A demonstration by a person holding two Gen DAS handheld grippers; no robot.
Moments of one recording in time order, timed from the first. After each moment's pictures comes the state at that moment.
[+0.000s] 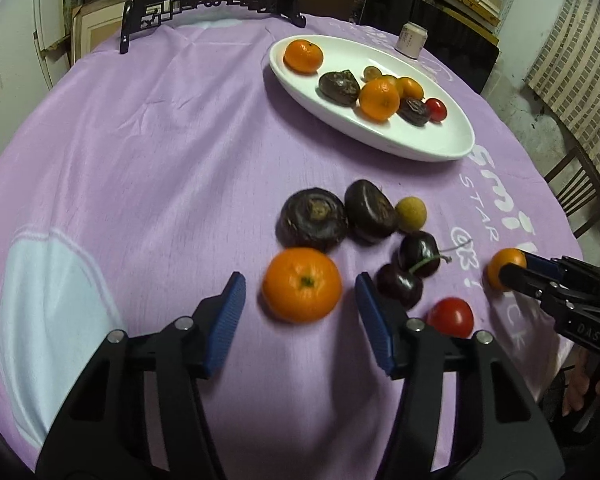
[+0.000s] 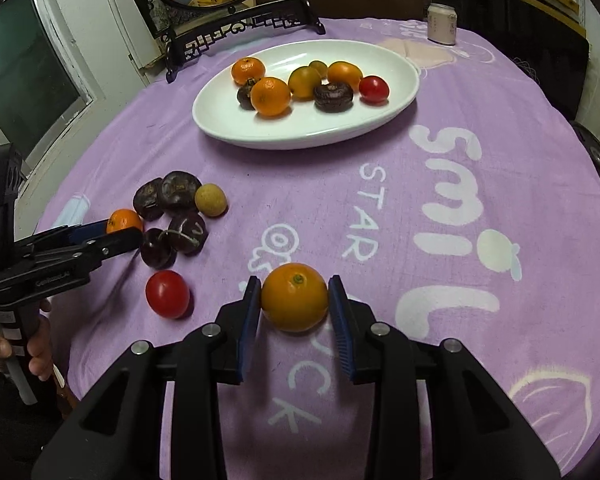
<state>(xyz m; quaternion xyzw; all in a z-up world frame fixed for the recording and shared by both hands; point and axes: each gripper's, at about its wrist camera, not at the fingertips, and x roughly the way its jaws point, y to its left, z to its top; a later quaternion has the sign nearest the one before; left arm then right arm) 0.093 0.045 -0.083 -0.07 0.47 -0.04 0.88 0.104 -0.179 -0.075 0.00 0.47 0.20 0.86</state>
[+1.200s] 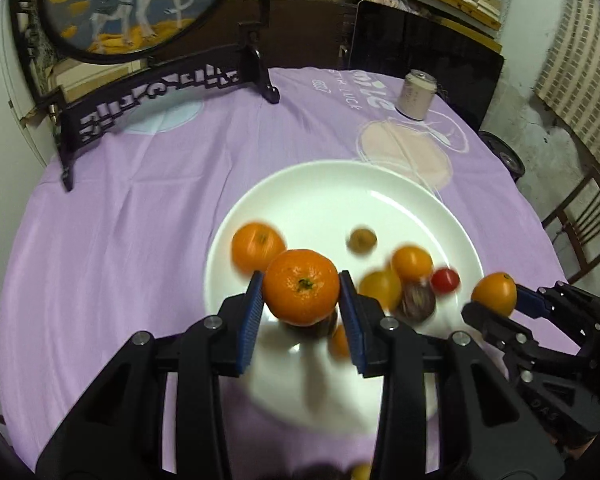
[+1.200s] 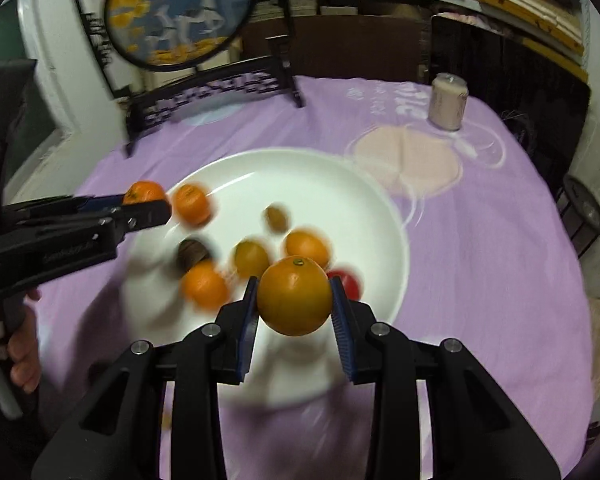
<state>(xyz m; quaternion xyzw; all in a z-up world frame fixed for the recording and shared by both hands) 0.300 0.003 -0.009 -0.03 0.45 -0.04 0.89 0.275 -0.167 -0.022 -0.02 0.42 0.16 0.89</state>
